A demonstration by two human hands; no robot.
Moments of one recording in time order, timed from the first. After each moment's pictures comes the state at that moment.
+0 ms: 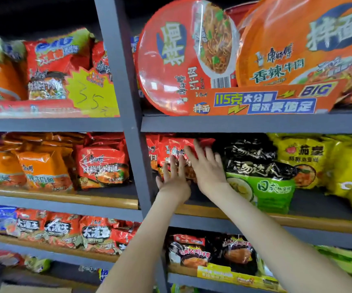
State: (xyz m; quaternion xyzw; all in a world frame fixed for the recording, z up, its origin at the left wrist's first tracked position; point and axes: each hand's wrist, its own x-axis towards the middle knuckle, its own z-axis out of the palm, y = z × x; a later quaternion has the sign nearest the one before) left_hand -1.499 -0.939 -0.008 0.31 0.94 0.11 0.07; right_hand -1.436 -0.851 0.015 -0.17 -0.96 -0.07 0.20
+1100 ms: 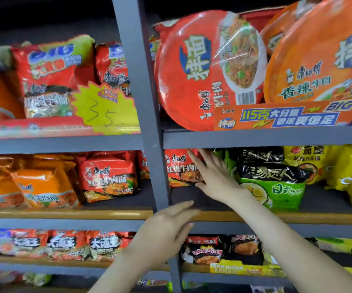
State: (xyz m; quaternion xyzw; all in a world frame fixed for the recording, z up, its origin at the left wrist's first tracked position) left_hand -1.481 -1.072 0.014 0.62 0.76 0.21 -0.03; right_hand -1.436 -0.868 0.033 -0.17 -0.98 0.04 0.13
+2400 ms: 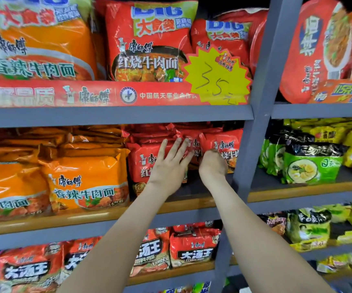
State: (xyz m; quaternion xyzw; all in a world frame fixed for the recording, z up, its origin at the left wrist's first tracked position) left_hand -1.691 -1.098 -0.009 0.59 0.73 -0.03 -0.35; right_hand -1.605 -1.000 0.008 -0.57 -0.80 0.06 0.18
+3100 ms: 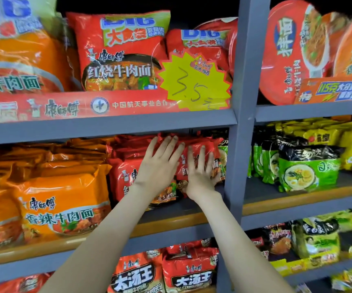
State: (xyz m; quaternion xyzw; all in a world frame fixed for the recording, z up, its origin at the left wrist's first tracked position) left_hand -1.710 -1.069 0.012 0.59 0.67 0.06 -0.46; right_hand -1.601 -0.993 -0.016 -0.44 -0.87 0.10 0.19
